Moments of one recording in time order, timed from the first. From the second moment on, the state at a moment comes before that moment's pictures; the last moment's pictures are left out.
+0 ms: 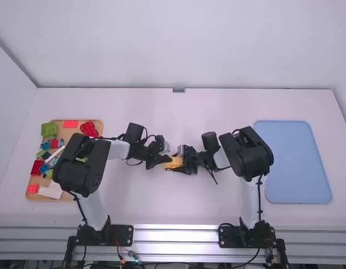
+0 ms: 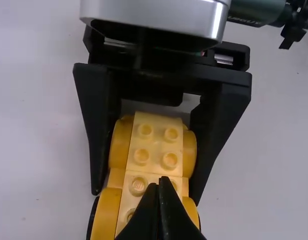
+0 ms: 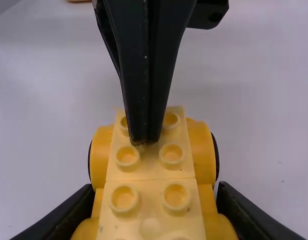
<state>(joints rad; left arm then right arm) -0.21 1.89 0.81 -0.07 0.97 0.93 0.37 2.20 0.75 0.57 -1.08 -0.78</state>
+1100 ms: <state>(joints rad) 0.07 1.73 0.95 -0.43 1.04 1.06 0.39 2.18 0.75 0.56 -1.06 -0.73</state>
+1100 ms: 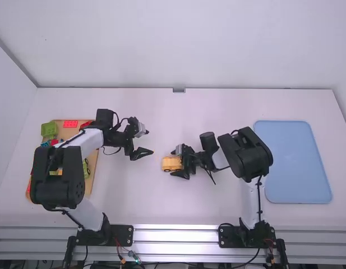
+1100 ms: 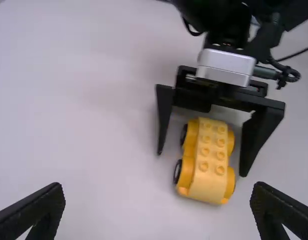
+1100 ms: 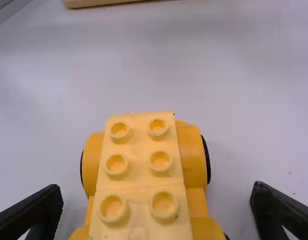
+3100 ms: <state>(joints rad) 0.82 1.58 1.02 -0.75 0.09 0.29 0.35 1.52 0.74 0.09 -0.44 -0.77</state>
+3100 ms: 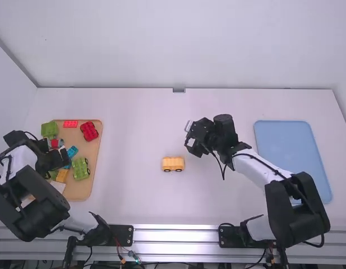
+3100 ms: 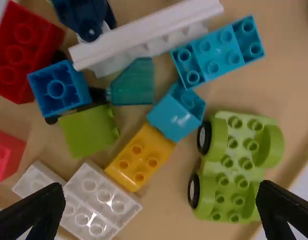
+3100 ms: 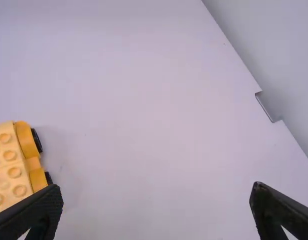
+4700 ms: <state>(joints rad) 0.82 1.79 0.95 -0.62 0.06 0.57 0.35 1.52 0.77 0.02 -0.43 -0.77</state>
